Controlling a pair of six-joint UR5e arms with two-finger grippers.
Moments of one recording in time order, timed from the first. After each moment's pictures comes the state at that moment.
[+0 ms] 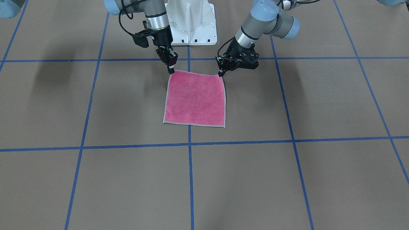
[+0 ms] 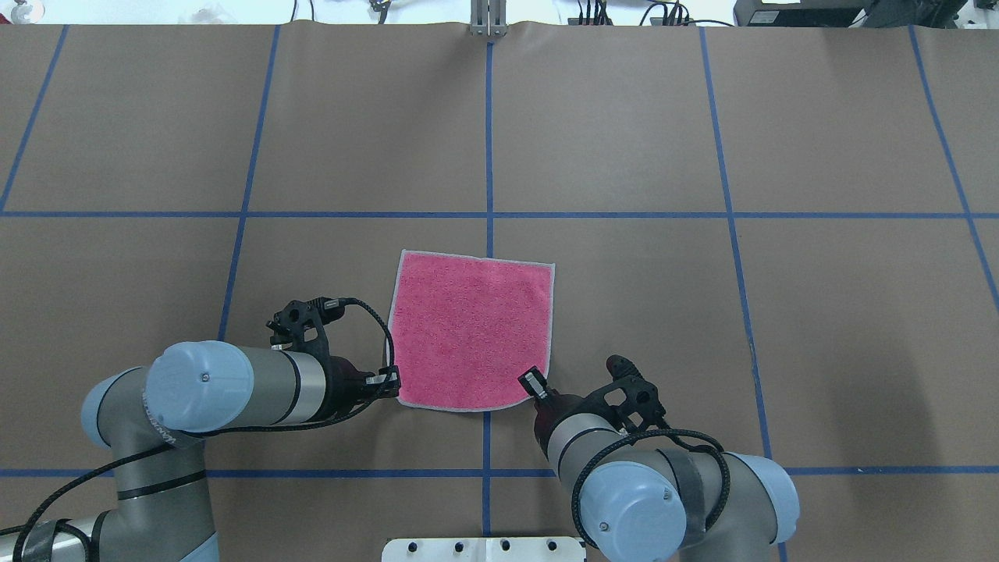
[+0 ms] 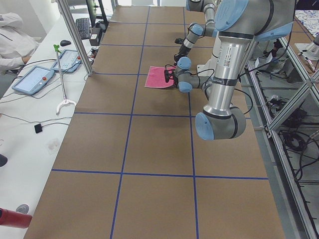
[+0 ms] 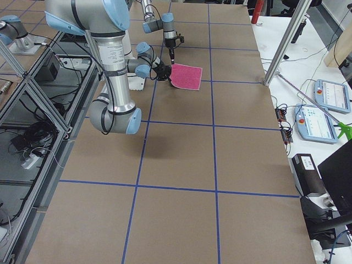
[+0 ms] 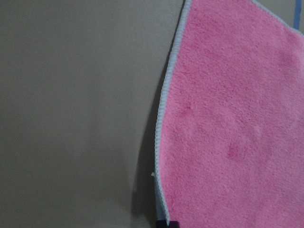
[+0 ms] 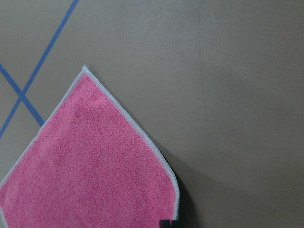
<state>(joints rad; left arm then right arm) -0.33 -1.86 -1.83 -2.23 -1.72 -1.62 0.11 -1.18 1.92 -1.33 1.17 2.38</state>
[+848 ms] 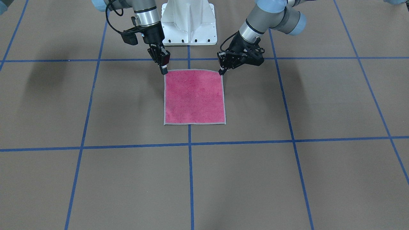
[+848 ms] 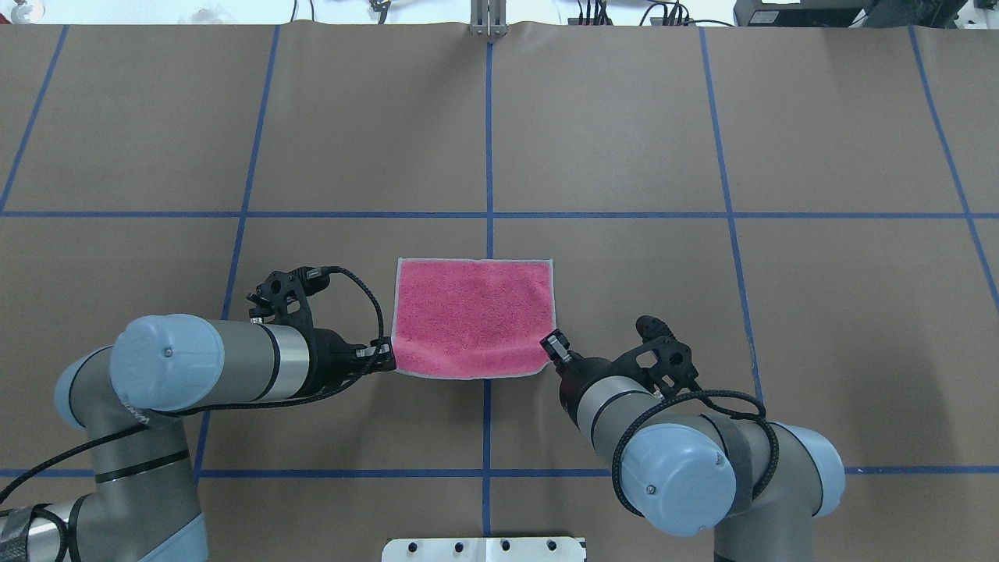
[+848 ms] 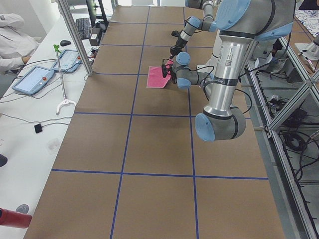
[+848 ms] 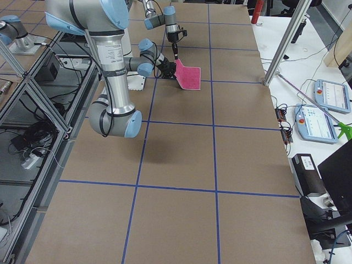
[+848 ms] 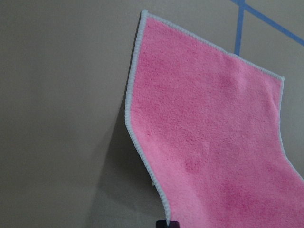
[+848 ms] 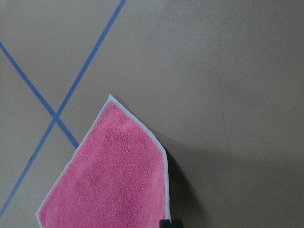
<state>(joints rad) -0.39 -1.85 -1.88 -2.22 -1.72 -1.61 0.18 -1.21 1.99 -1.33 1.18 2.30</state>
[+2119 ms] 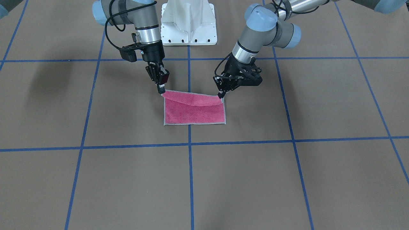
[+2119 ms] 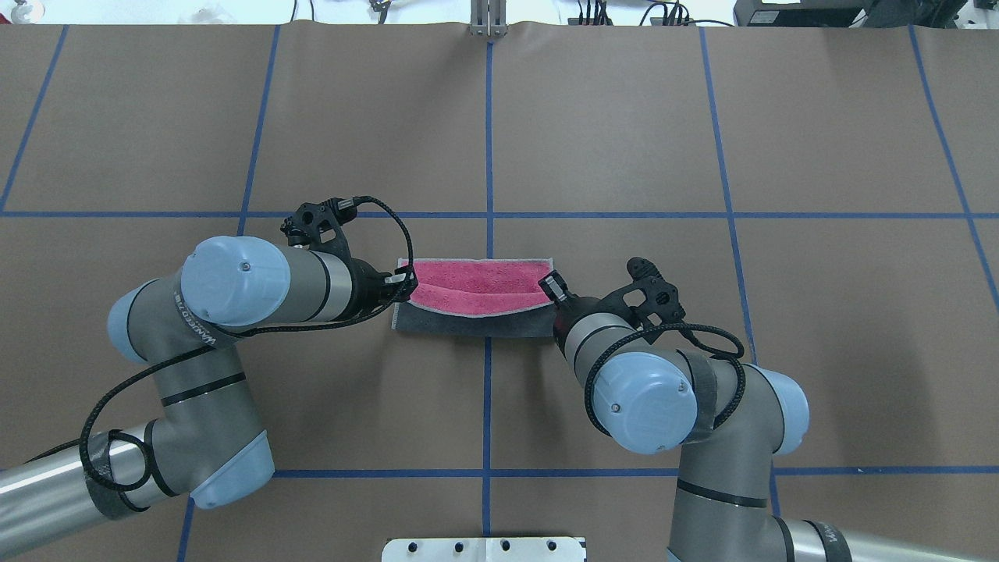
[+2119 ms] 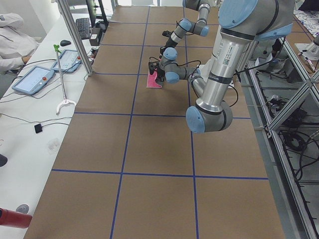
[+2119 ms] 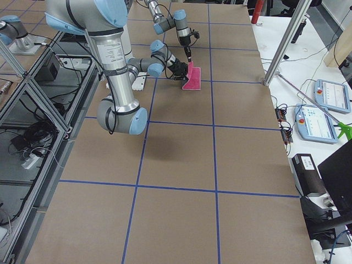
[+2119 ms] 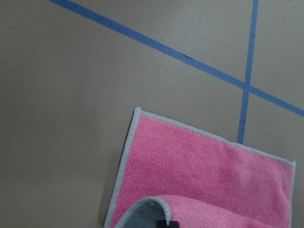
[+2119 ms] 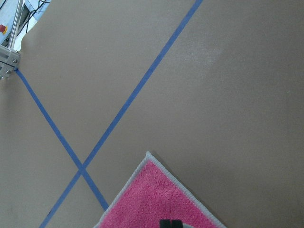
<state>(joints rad) -0.49 -2.03 -1.72 -2.11 -1.72 -1.57 0.29 -1.12 1.85 -1.32 1.18 2.26</state>
